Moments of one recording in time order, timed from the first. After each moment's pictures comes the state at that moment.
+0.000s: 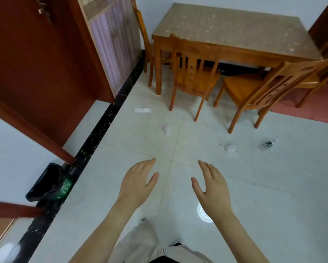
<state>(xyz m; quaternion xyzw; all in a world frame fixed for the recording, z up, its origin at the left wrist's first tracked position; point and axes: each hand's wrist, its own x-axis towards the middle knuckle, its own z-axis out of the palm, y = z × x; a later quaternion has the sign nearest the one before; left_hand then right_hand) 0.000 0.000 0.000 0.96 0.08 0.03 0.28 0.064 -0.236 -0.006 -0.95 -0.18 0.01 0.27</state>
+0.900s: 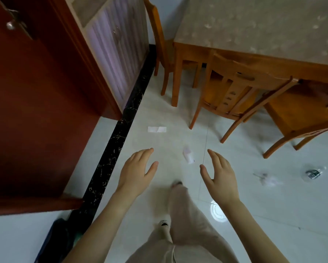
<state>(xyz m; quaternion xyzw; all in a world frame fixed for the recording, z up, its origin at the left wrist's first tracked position) 0.411 0.361 -0.013 0.96 0.11 0.00 0.27 0.478 0.108 -0.023 -0.95 -0.13 0.02 0.29</state>
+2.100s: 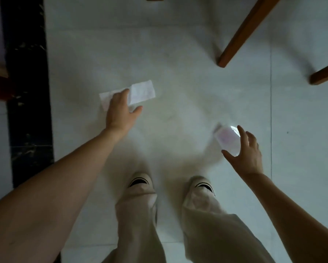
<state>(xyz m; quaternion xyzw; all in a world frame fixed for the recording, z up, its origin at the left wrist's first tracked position) 0.921 0.573 -0.842 0.94 0.14 -0.14 0.26 0.819 0.198 -0.831 -0.95 0.13 0.21 0.18</state>
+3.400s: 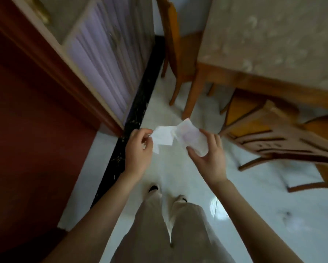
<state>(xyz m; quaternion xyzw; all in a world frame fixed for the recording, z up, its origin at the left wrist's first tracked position) 0.802 0.574 -0.081 0.86 0.22 0.17 0.44 0.858 0.365 -0.070 -0.90 -0.13 0.02 0.42</state>
